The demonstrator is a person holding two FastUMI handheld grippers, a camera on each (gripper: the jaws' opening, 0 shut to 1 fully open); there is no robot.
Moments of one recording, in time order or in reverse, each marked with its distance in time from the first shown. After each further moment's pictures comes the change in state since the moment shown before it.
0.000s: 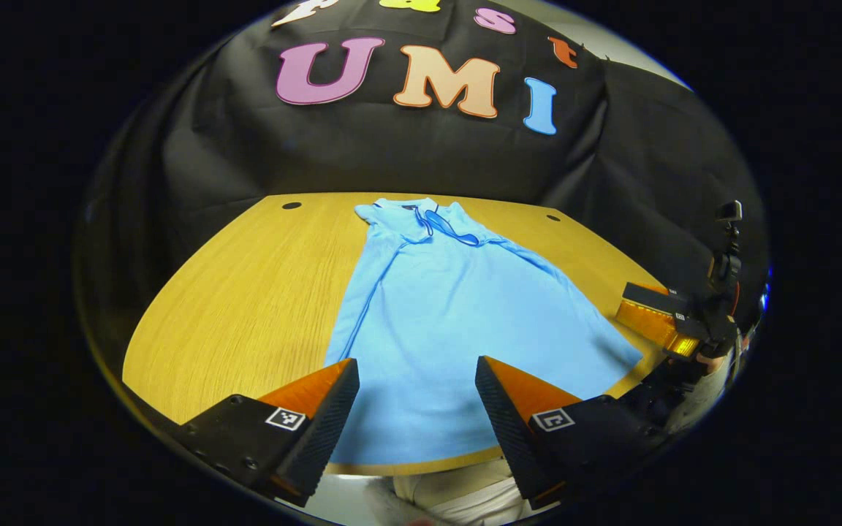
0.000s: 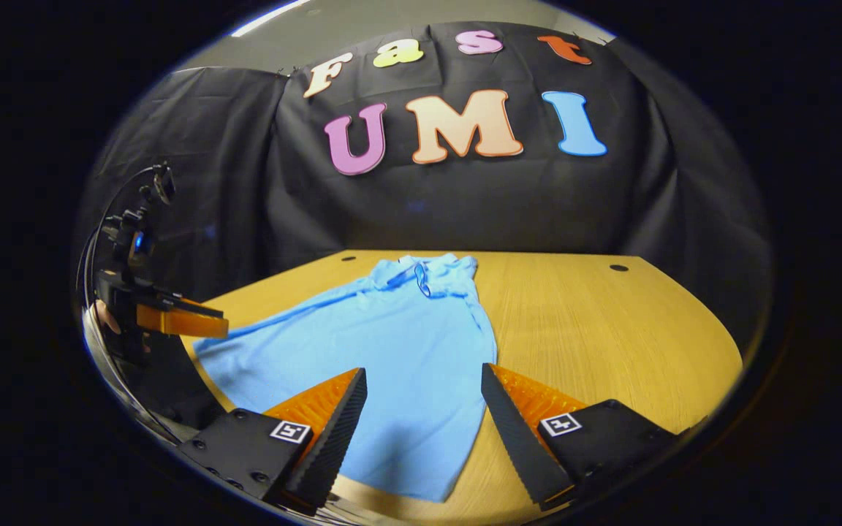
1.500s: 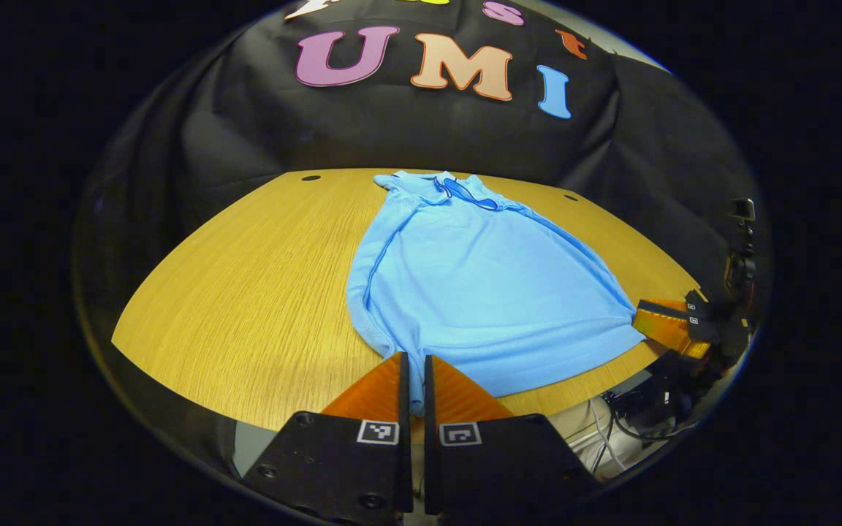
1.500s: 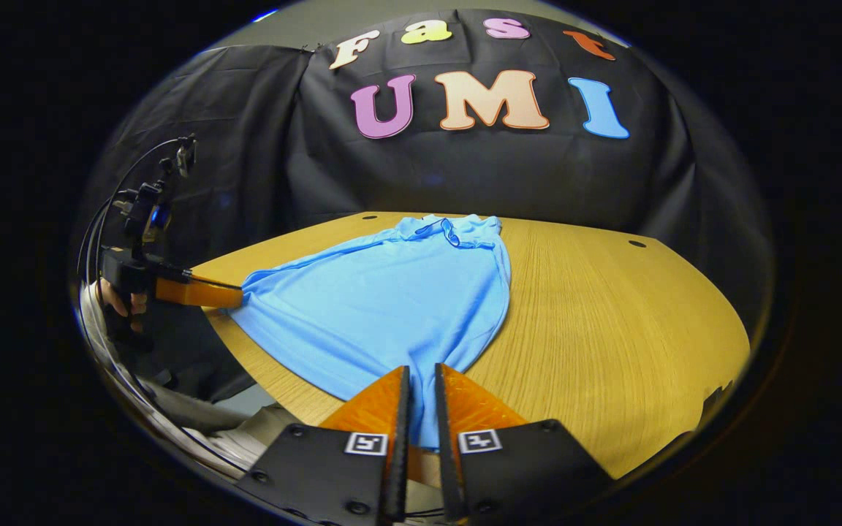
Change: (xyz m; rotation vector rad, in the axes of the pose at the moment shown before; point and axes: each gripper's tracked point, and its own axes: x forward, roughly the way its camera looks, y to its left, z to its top) left arm 0.013 0.006 -0.048 -0.021 0.031 0.034; right arm -0.007 0.036 -0.052 -0.042 0.064 0.064
